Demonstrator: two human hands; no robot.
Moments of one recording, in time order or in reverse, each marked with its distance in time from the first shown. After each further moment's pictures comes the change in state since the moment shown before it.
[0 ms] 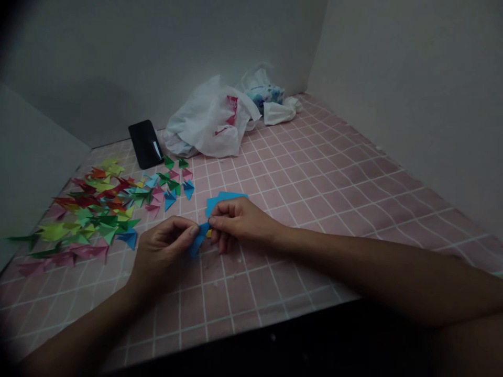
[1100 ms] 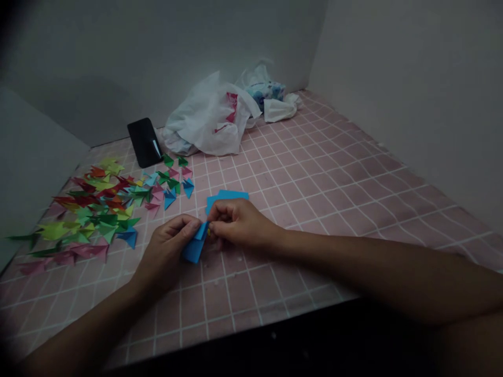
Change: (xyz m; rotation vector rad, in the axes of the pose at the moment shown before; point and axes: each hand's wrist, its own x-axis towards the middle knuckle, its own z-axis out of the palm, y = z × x) left_hand 0.002 -0.006 0.007 -0.344 -0.142 -0.290; right_hand 0.000 0.006 0.006 -0.142 0.073 -0.090
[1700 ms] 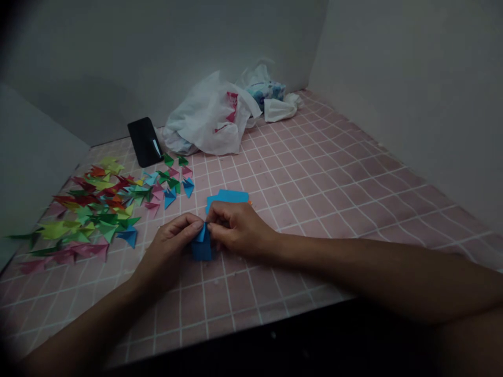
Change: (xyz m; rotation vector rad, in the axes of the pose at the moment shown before) left_hand 0.003 -0.006 -0.003 -0.026 -0.068 -0.014; right_hand -0.004 0.004 0.005 -0.254 0.055 -0.178
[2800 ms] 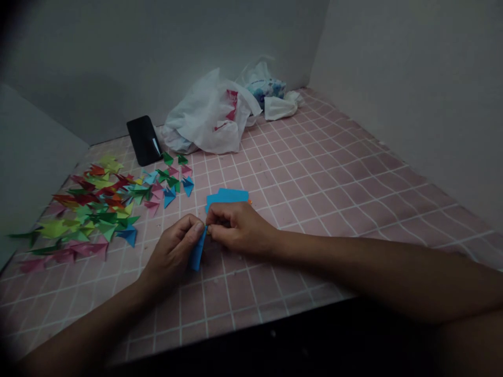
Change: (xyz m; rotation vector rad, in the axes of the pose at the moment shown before) left_hand -0.007 0.004 0.007 0.313 -0.018 0.103; right_hand -0.002 -0.005 -0.005 -0.056 -0.057 -0.031
